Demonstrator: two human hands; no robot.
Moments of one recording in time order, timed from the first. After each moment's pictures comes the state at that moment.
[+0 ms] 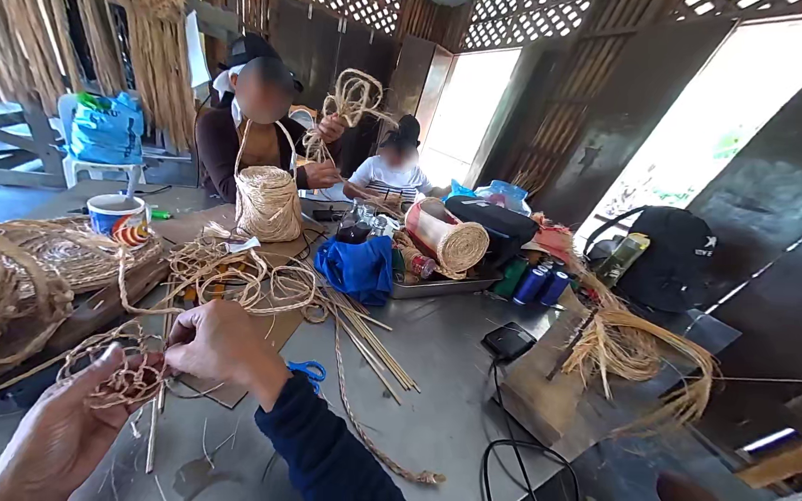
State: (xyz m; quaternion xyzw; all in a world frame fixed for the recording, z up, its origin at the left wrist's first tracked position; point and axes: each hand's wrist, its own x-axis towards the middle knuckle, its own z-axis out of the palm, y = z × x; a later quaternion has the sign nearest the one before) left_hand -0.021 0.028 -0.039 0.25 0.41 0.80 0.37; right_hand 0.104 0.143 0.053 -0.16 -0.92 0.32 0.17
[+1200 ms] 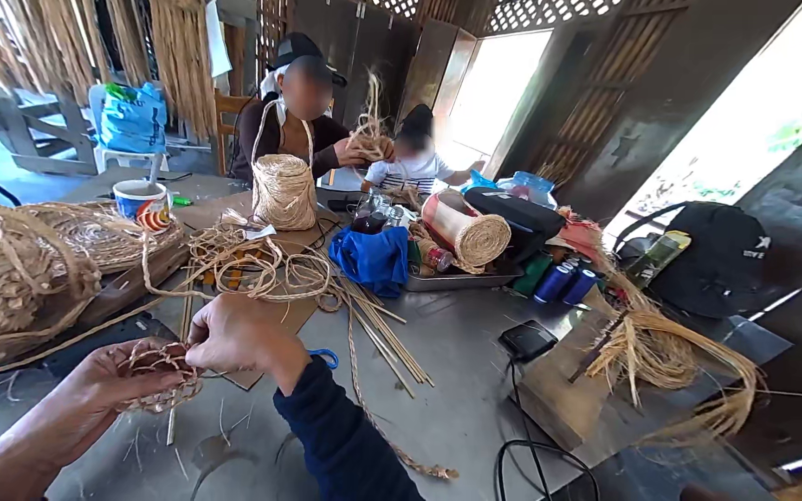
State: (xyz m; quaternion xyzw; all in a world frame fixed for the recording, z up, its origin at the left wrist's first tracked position) left_hand -0.036 0.015 -0.033 0.42 0.51 0.66 0.37; right_hand 0.110 0.141 0.067 -0.15 -0.94 0.29 0.03
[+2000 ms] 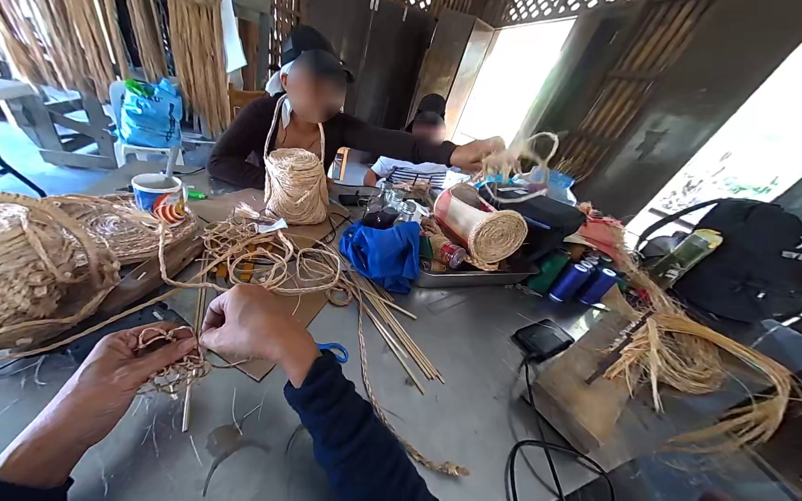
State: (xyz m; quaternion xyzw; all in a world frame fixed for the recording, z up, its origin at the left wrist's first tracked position) left_hand -0.032 0.022 -0.032 0.43 0.56 0.66 0.25; right_hand 0.107 0.144 0.065 -0.18 -0.94 0.30 0.05
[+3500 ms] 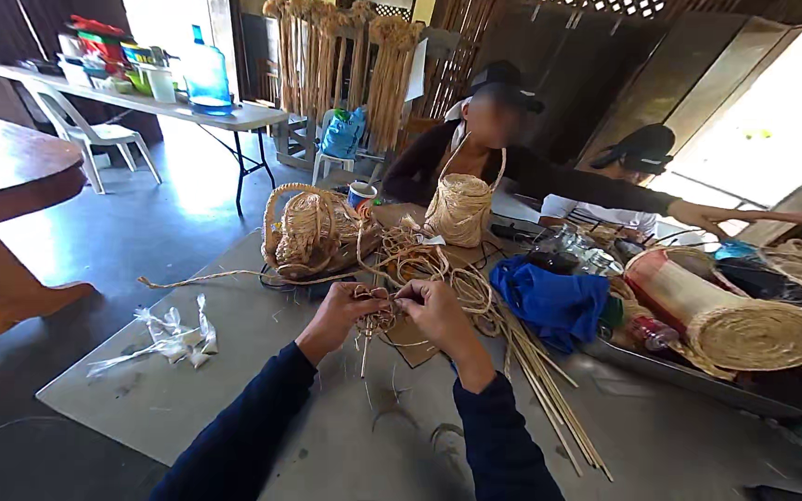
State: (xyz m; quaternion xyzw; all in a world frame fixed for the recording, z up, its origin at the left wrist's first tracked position) left_hand -0.023 0.016 -0.007 0.38 0.49 0.73 0.29; right_hand 0.108 0.135 0.057 -0.18 -0.91 0.33 0.17
